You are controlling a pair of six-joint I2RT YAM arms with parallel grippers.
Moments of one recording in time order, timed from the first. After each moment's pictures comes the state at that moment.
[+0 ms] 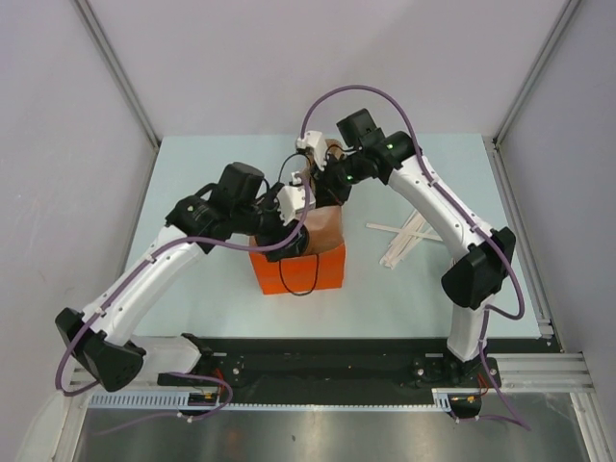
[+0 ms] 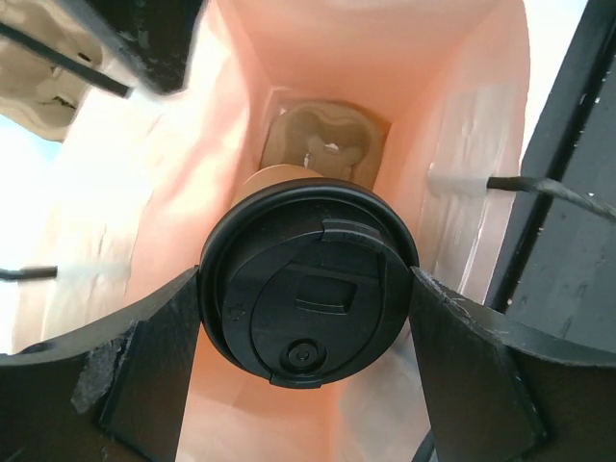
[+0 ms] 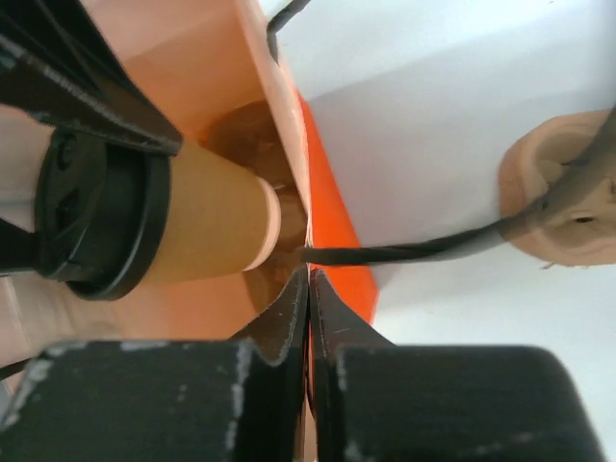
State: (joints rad) left arm -0.63 1.28 1.39 -0.91 0.37 0.46; right arm 0.61 1.90 2.07 -1.04 -0.61 -0.42
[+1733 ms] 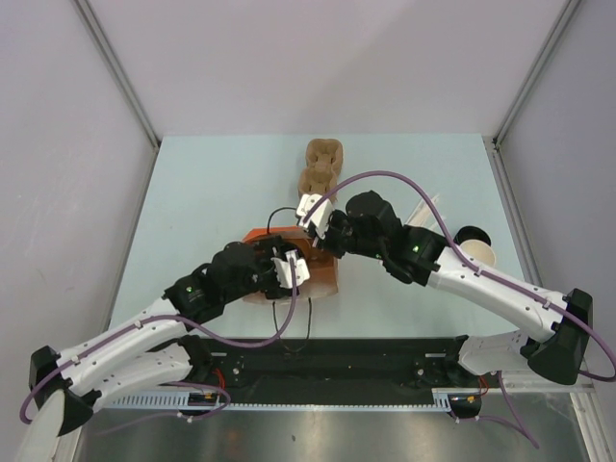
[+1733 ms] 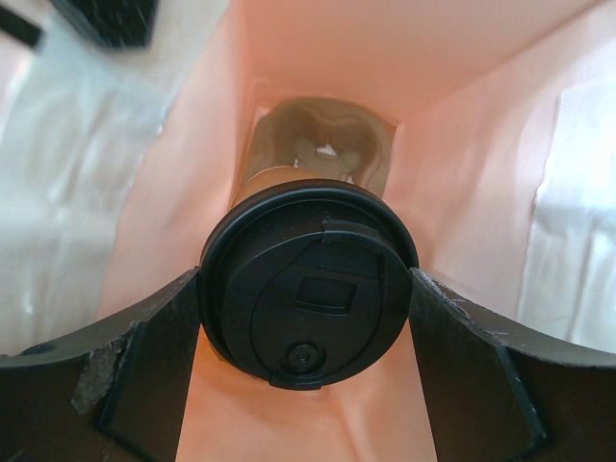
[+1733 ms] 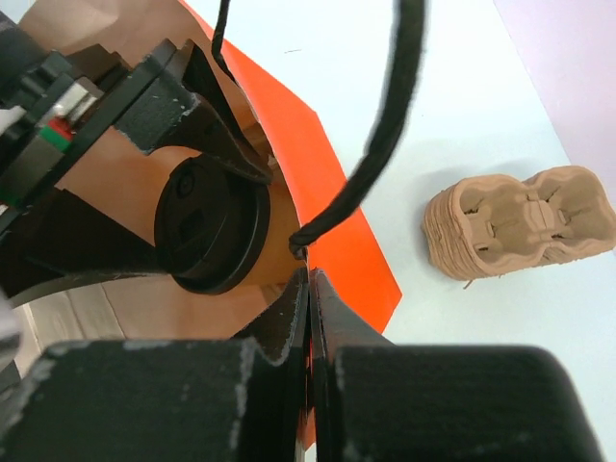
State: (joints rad) left arm -0.88 0.82 0.65 -0.28 0.01 0.63; right arm 0.98 1.28 1.23 -0.33 -0.07 -0.37
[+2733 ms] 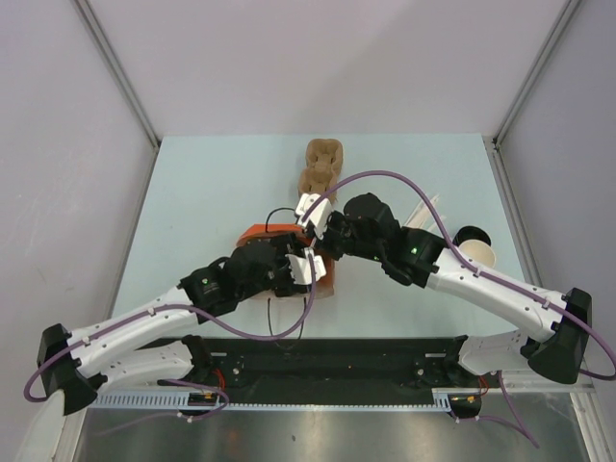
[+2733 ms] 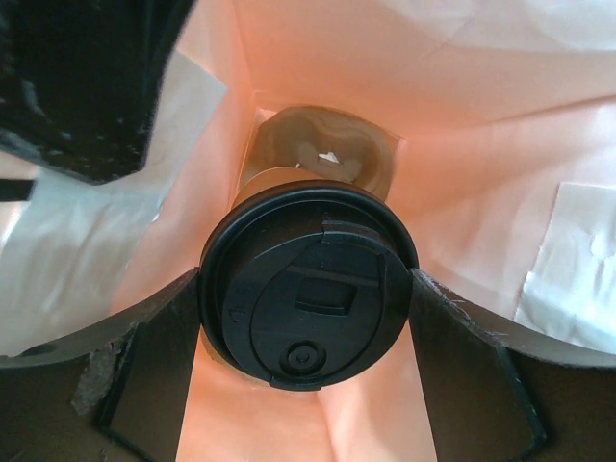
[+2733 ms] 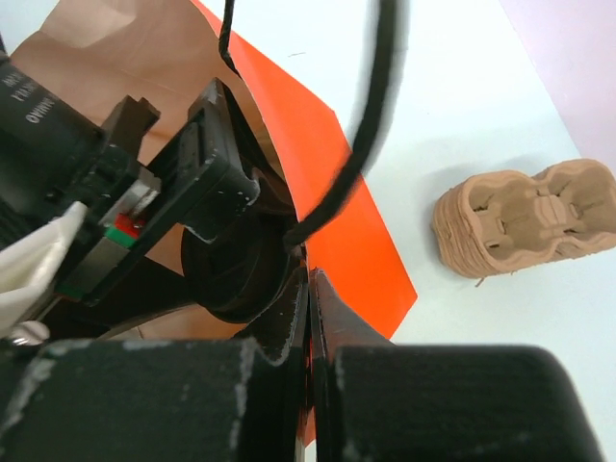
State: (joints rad) left arm -0.98 0.95 0.76 -0.32 -0.13 0.60; right arm 1.00 1.28 1.23 -0.32 -0.04 -0.32
